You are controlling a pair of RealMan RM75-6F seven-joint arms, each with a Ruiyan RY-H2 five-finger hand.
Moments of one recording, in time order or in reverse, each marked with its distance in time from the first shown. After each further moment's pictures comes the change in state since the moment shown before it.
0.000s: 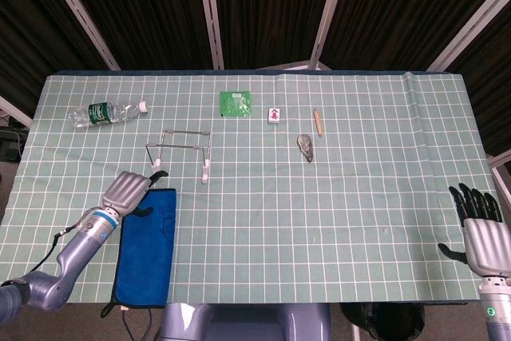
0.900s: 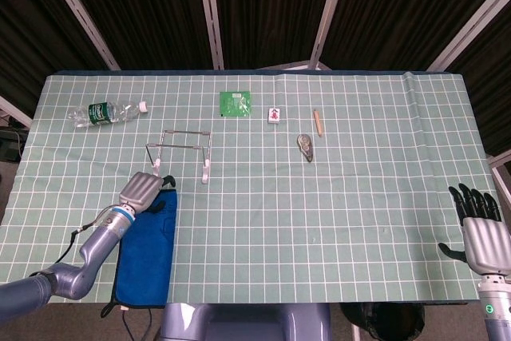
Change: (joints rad) left arm -0.045 -0.148 -0.006 0.169 -0.047 -0.053 -0.012; right arm 0.010 -0.010 0.003 0.017 0.022 -0.019 -0.008
